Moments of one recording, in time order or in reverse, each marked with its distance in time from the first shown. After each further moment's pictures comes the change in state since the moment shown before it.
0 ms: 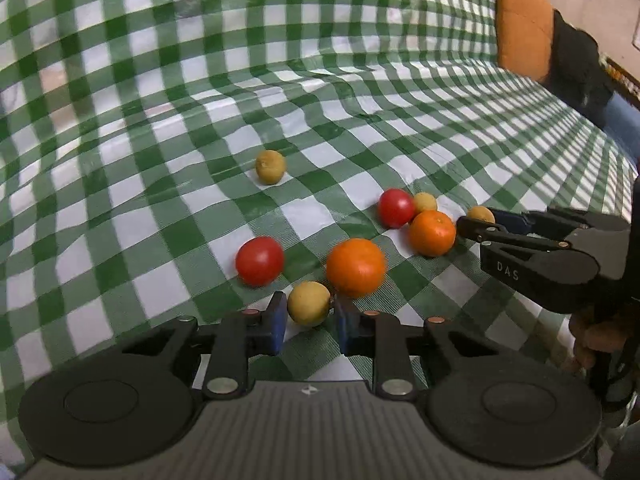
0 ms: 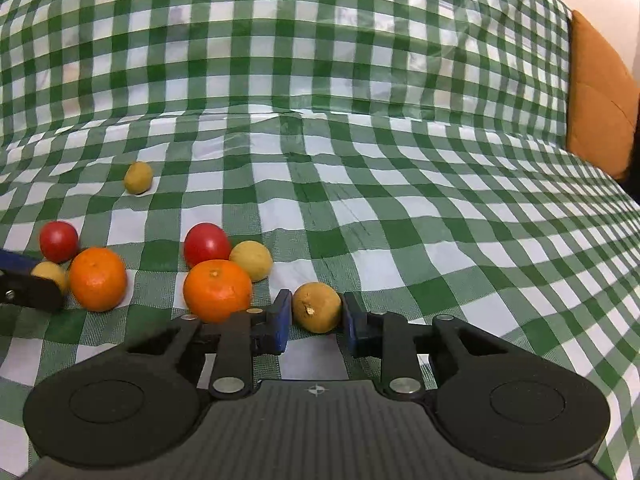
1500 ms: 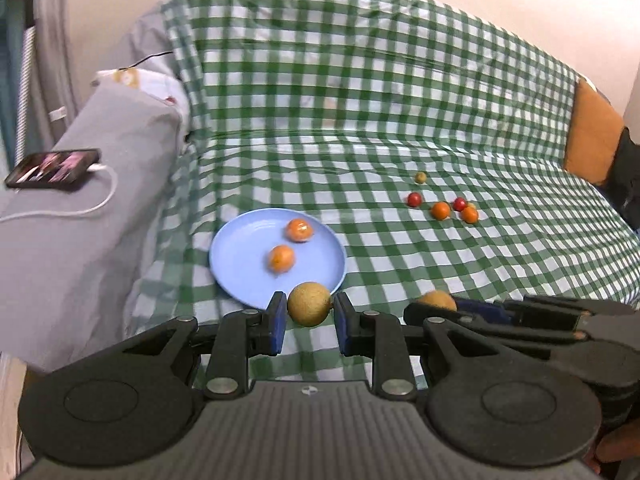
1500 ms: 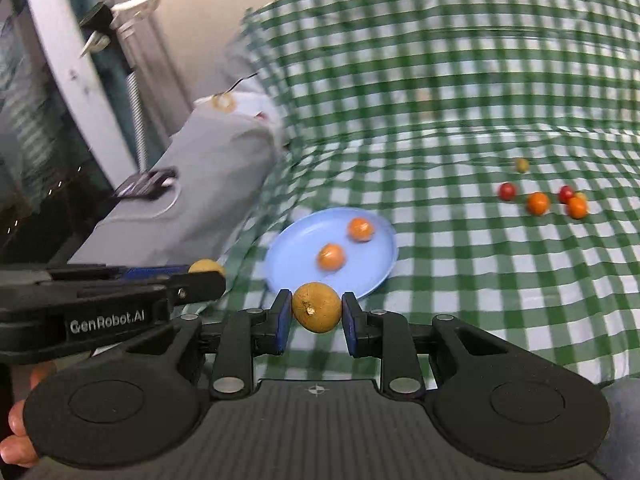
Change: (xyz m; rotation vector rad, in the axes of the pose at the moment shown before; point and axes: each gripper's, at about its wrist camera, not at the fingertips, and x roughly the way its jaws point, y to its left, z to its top) left arm -0.428 0.024 -0.210 -0.336 -0.137 0.305; right arm -0.378 0.191 -0.048 -0.029 0.075 0.640
